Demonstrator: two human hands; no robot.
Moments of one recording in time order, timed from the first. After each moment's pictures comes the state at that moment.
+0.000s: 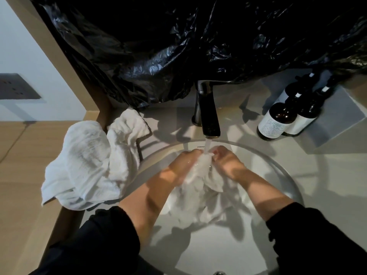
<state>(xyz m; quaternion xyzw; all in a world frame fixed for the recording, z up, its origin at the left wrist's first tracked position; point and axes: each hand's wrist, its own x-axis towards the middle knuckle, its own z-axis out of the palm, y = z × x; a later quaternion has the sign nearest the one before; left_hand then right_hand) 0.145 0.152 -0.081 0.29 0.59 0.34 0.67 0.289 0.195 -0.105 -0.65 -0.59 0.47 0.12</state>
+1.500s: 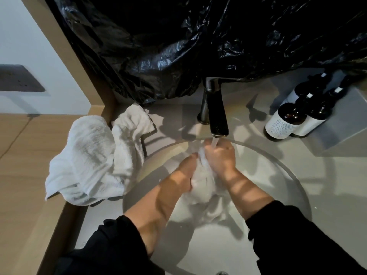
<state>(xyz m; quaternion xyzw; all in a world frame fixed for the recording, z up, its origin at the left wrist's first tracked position) 0.145 0.150 -0.130 0.20 0.54 0.38 0.72 0.240 0.184 -0.084 -0.67 -0.61 0.35 0.25</state>
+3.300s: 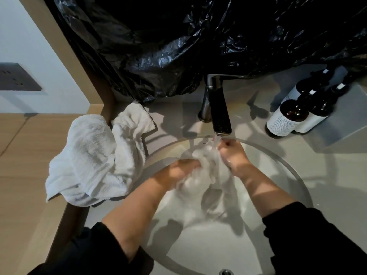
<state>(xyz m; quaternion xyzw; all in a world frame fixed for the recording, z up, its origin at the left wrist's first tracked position) 0.111 0.132 -0.097 0.34 0.56 0.23 0.72 0.263 0.192 -0.091 -0.68 -0.50 0.47 0.26</state>
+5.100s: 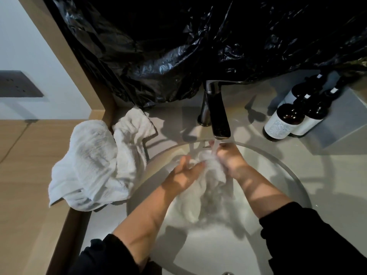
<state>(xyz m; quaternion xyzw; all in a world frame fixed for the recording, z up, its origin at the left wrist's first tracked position) 0.125 0.130 -0.113 0.44 0.66 0.27 0.54 0.259 0.208 -0.106 -0.69 -0.45 0.52 0.23</state>
